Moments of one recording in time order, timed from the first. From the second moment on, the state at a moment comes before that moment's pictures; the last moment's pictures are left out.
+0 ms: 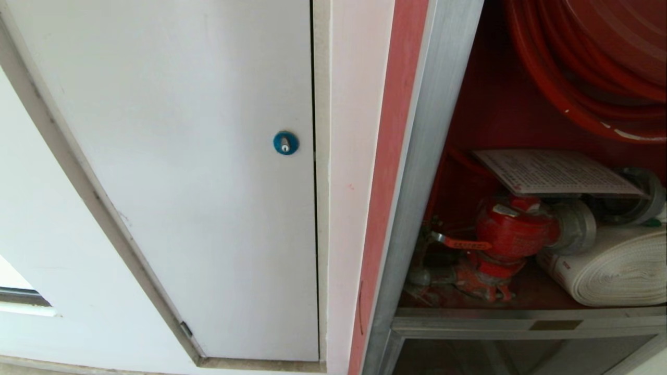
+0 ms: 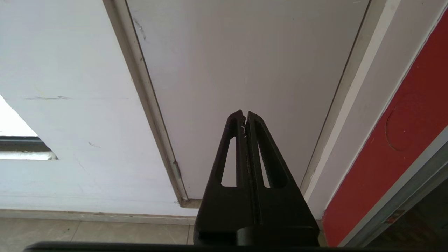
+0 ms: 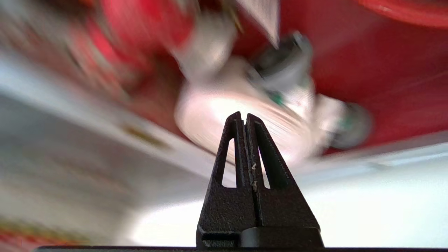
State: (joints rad) left arm 0.01 0.00 0.00 -0.04 -0.01 0.02; right arm 0.00 0.69 -0.74 0.25 -0.18 -0.74
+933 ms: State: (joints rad) left arm 0.01 0.00 0.00 -0.04 -0.01 0.02; right arm 0.00 0.76 -0.70 0.16 -0.32 -1.25
